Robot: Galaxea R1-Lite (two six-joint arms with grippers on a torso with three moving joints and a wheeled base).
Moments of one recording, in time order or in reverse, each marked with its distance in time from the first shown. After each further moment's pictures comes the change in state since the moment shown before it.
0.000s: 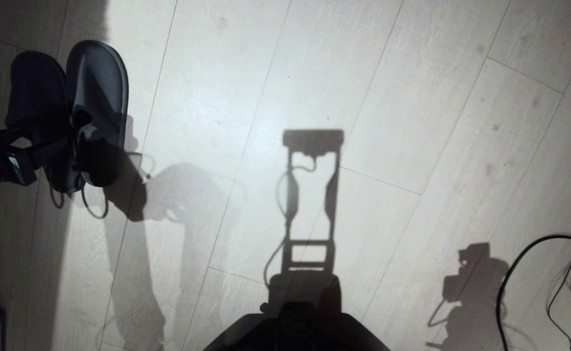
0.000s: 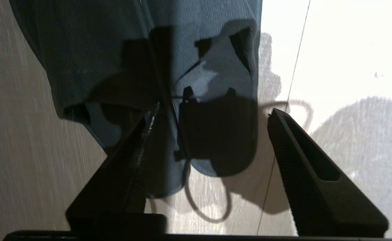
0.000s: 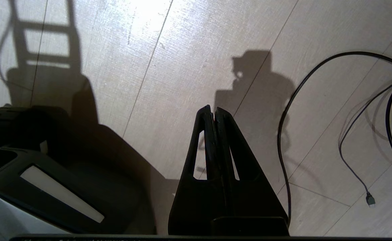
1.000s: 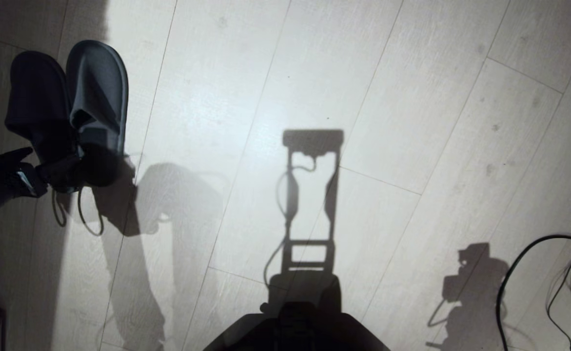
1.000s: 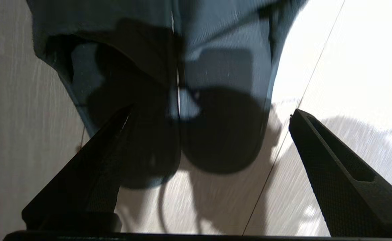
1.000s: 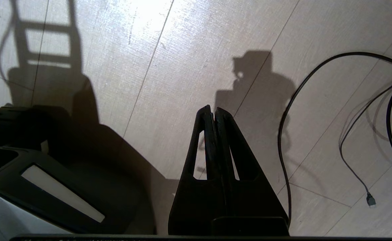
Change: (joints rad) left arm 0.024 0.142 0.109 -0.286 -0.006 -0.235; right arm 0.003 0.000 0.000 0.000 0.000 0.000
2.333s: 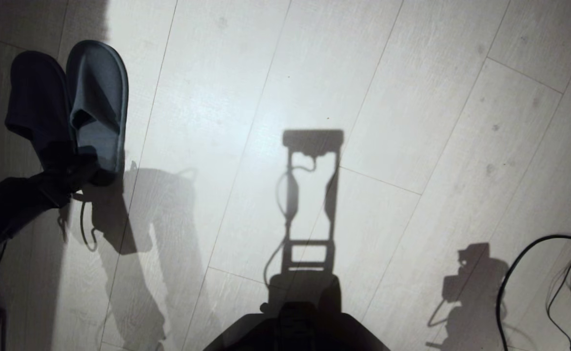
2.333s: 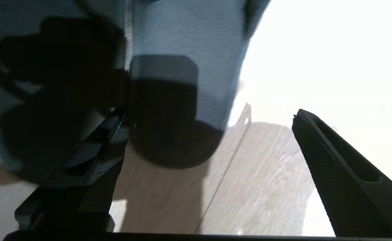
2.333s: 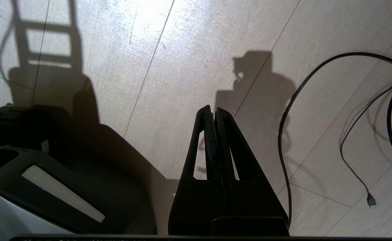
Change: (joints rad) left arm -0.036 0.219 0.089 -0.415 -0.110 -0.306; right arm 0.000 0.000 0.000 0.000 0.000 0.000
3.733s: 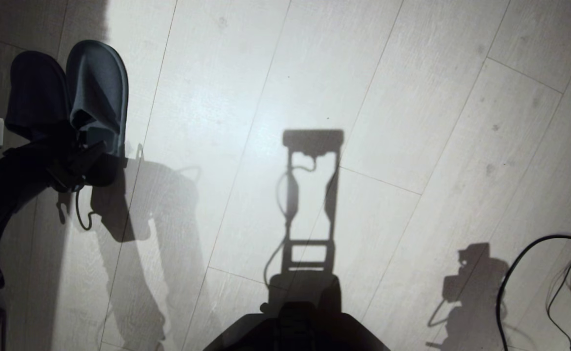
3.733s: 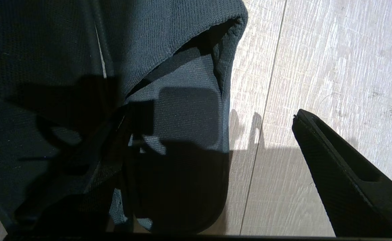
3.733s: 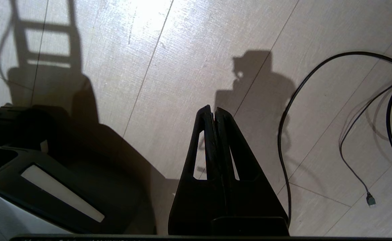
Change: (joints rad) left arm -0.034 -0.003 -0.129 0.000 -0.006 0.190; right arm 0.000 0.000 0.000 0.001 0.000 0.000
